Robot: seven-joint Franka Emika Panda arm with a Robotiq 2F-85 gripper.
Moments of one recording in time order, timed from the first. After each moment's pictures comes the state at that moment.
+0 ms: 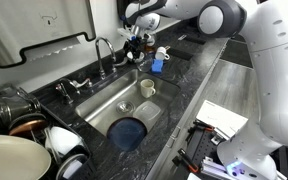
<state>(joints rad) -0.23 0.71 -0.08 -1.31 0.46 1.98 1.32</state>
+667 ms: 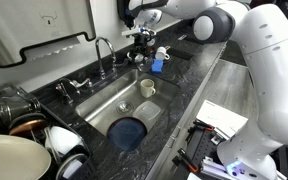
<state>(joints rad) -0.29 0.81 -0.08 -1.09 0.46 1.36 1.27</state>
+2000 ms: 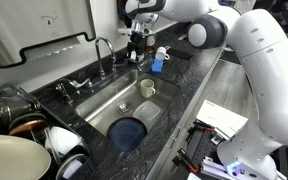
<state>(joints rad) -0.25 0.87 -0.11 -0.98 0.40 1.64 1.45</state>
